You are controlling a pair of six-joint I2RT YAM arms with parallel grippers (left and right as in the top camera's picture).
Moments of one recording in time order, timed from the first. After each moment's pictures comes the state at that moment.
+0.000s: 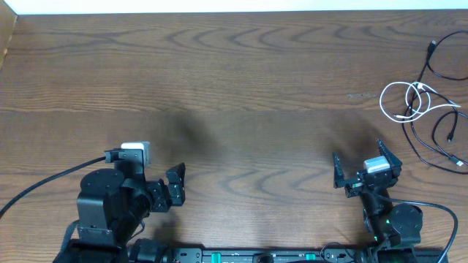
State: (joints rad) left arm -0.13 0.56 0.94 -1.08 0.12 -0.20; right arm 0.08 0.01 0.01 -0.06 -0.14 -0.17
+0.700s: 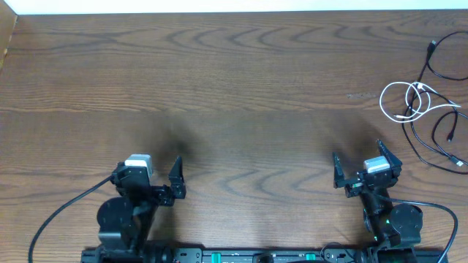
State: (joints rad) left arm -0.03 0.15 0.37 -0.54 0.12 -0.12; right arm 0.08 0.01 0.01 -0.06 -0.14 -0.17
